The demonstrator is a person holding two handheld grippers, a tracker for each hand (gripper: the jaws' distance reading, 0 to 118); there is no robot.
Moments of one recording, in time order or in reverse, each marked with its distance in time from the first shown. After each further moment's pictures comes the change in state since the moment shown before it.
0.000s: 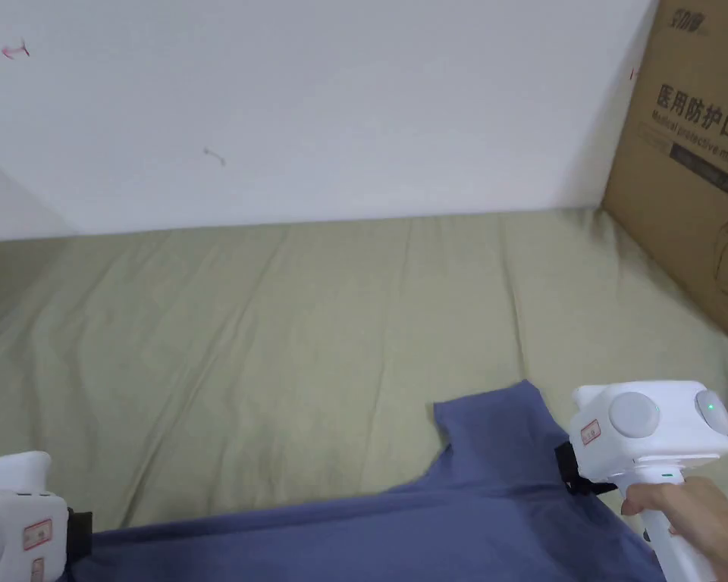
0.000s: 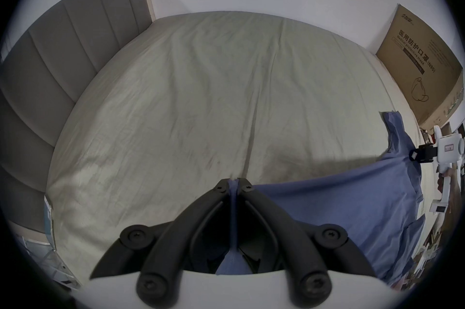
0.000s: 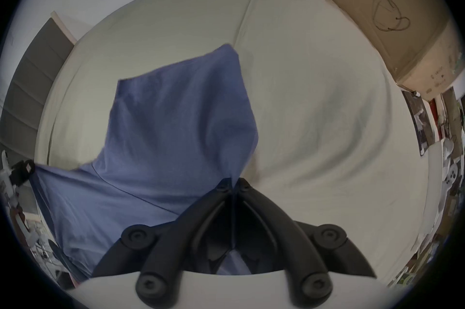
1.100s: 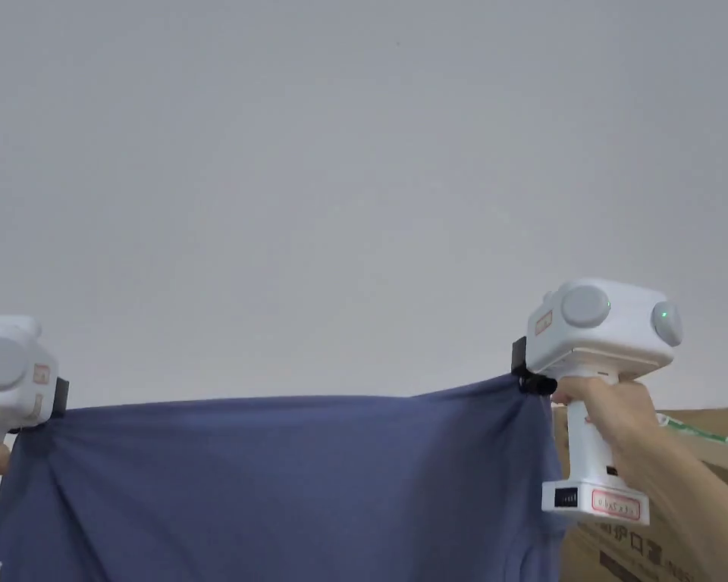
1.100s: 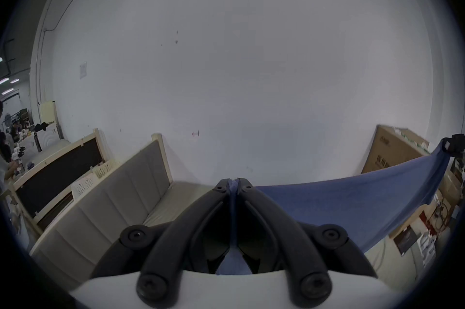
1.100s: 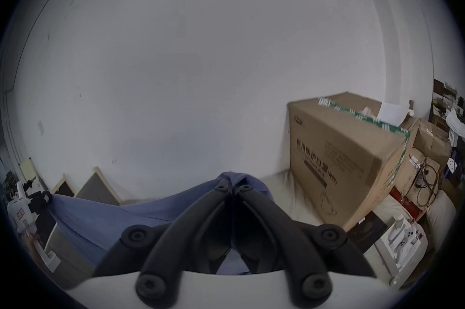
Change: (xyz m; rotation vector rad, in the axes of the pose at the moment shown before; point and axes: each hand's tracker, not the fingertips) left arm 0.046 0.336 0.323 0.718 0.044 -0.007; right arm -0.003 0.224 0.480 0.896 0.041 -0.208
